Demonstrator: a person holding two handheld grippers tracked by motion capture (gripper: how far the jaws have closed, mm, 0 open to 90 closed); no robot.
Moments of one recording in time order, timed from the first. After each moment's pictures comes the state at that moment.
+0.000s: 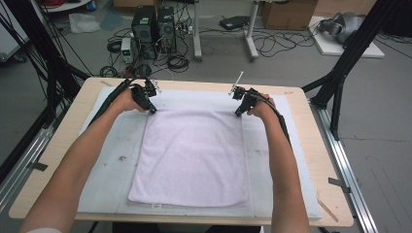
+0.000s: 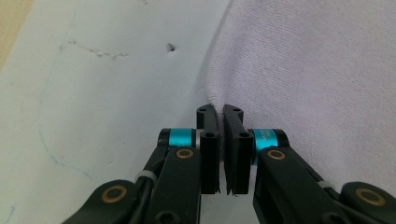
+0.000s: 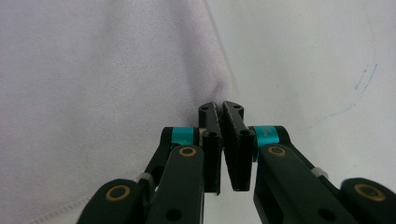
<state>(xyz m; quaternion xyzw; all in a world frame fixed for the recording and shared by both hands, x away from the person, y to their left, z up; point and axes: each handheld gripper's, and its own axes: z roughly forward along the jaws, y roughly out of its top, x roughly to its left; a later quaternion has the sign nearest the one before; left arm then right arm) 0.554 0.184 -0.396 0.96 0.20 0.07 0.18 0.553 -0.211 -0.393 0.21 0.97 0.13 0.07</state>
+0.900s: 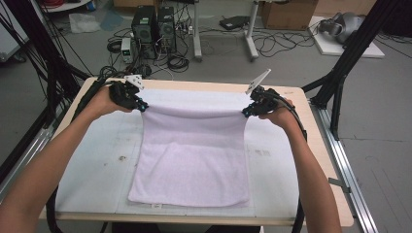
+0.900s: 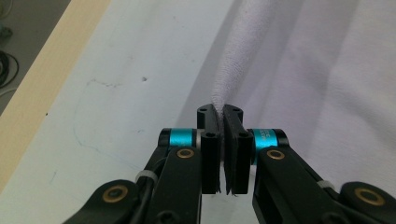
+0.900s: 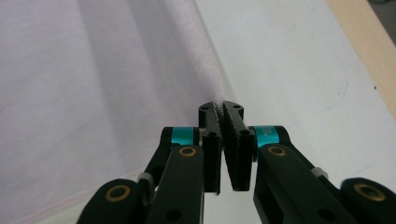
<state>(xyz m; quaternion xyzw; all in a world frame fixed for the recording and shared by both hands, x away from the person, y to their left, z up) 0.464 0.213 -0.323 0.94 0.15 0.12 0.28 0.461 -0.244 -0.322 0.19 0.94 0.27 0.09</state>
